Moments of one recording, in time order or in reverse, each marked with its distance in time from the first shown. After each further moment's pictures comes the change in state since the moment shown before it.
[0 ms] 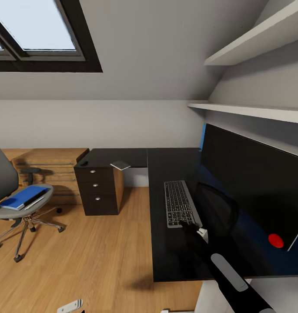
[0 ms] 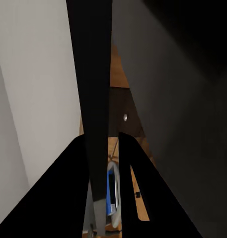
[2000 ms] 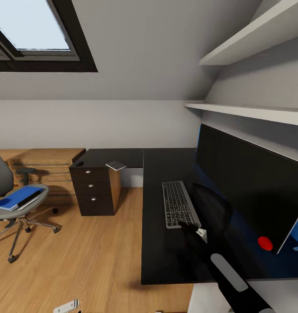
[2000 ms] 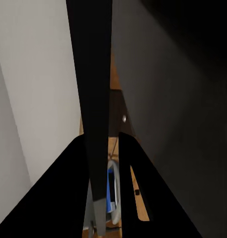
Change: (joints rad) left arm 0.000 0.019 0.000 0.003 0.002 0.001 0.003; right arm 0.000 0.002 0.000 0.000 -0.001 0.024 0.000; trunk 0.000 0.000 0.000
